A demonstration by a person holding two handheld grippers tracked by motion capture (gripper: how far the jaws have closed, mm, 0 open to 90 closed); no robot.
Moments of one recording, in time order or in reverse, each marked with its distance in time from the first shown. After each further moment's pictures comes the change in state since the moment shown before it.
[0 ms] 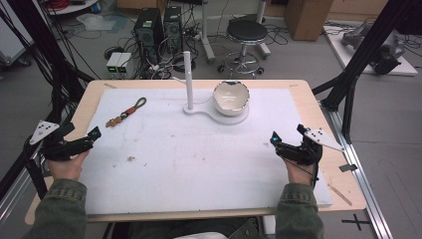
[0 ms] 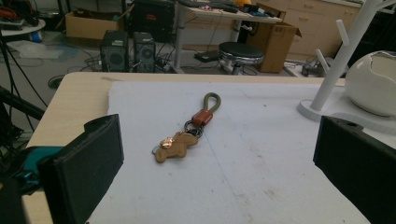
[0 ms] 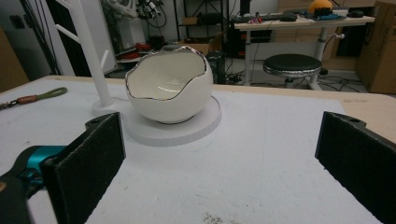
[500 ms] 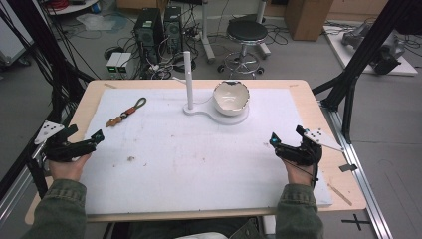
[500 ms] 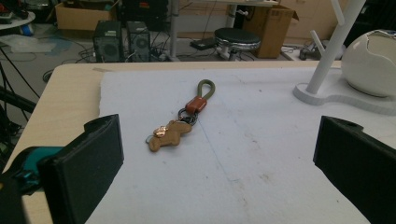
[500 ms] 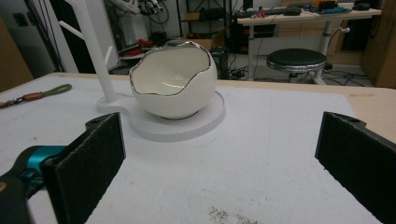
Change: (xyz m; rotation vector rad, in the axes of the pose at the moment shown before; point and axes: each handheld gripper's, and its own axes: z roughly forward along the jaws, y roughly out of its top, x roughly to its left) left arm -0.005 -0.002 0.000 0.055 -0.012 0.038; right arm 0.002 0.000 -0.001 0.021 0.010 0.013
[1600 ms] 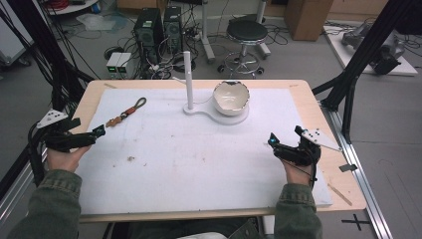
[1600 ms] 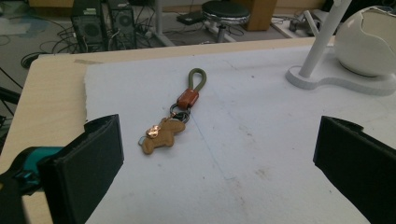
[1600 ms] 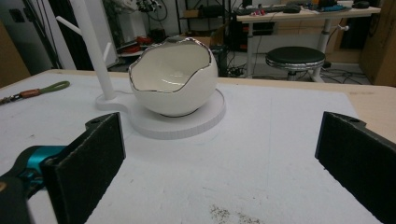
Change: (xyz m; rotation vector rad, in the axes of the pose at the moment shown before) left arm 0.005 0.027 0.016 0.128 -0.062 0.040; right arm 0.003 -0.001 0.003 0.007 -0.005 -0.006
